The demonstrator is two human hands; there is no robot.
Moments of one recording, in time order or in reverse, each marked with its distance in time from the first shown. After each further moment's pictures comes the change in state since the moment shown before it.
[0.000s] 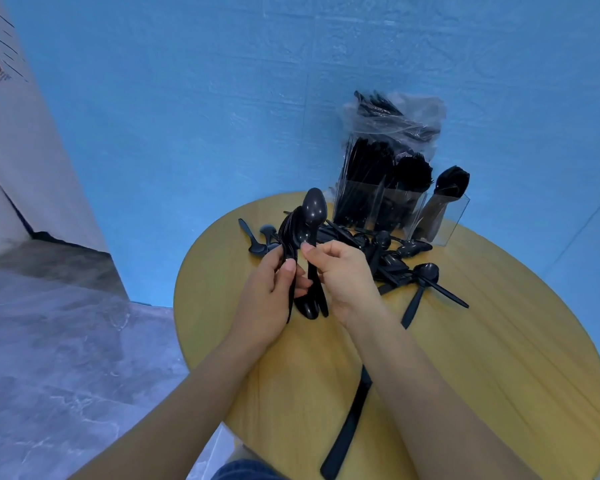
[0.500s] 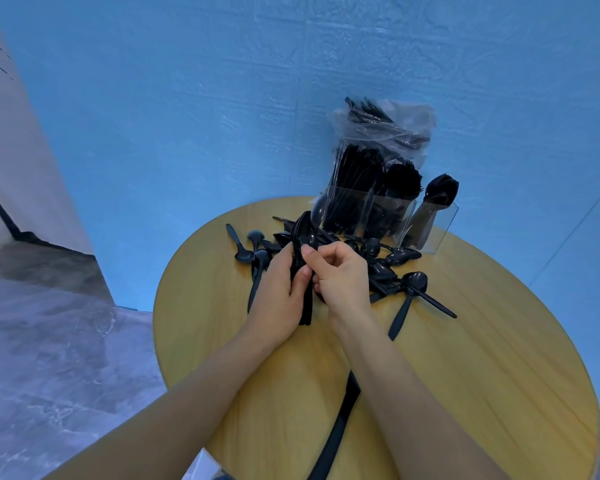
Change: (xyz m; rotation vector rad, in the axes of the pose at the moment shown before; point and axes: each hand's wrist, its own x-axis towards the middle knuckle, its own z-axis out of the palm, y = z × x) left_hand 0.016 0.002 0.025 0.264 -0.066 0.164; right_hand 0.014 0.008 -0.014 -0.164 0.185 -0.228
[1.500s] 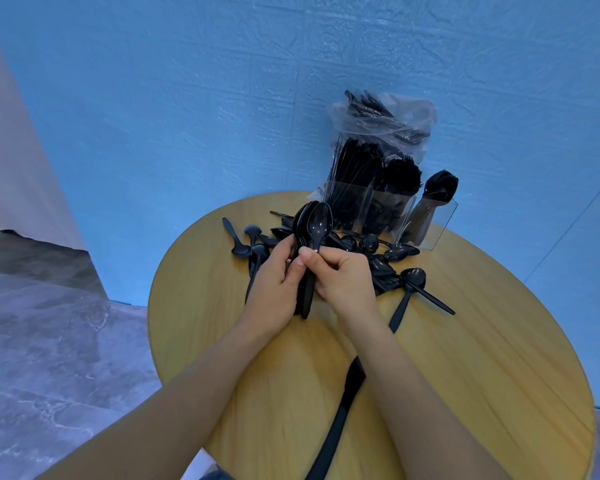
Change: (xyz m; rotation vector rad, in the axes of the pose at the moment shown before) left_hand 0.005 -0.003 -0.001 -0.171 0.001 -0.065; right_hand 0.001 0.006 -0.015 -0.224 -0.163 -0.146
